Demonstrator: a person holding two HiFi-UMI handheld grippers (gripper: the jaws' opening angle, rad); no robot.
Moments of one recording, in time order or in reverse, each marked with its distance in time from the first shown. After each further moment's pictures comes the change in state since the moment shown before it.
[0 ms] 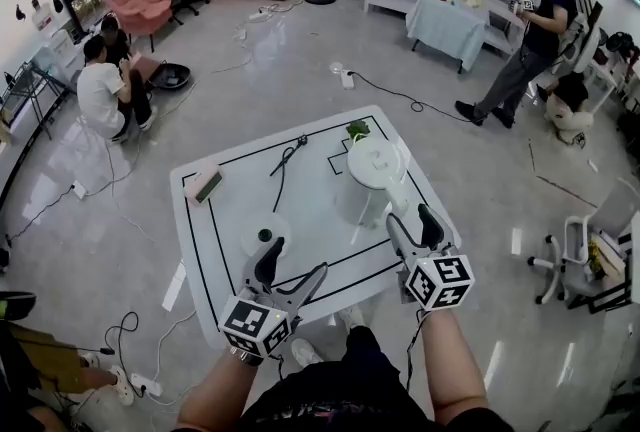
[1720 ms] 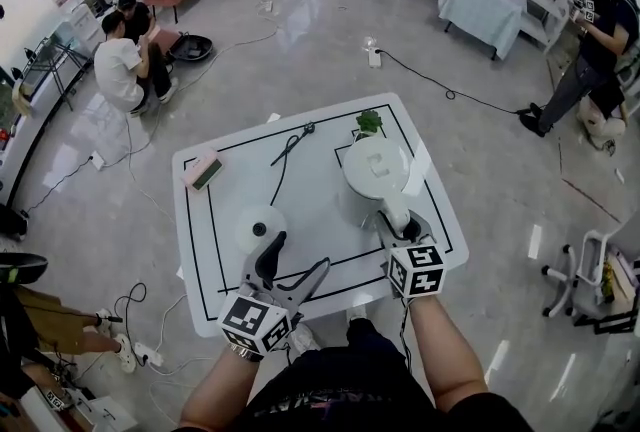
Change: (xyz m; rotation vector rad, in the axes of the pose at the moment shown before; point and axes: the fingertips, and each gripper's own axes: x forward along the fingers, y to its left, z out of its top) left arm 0.057 -0.003 -0.008 -0.025 0.050 0.109; right arm 0.079 -0.033 -0.078 -0.033 0.253 0.108
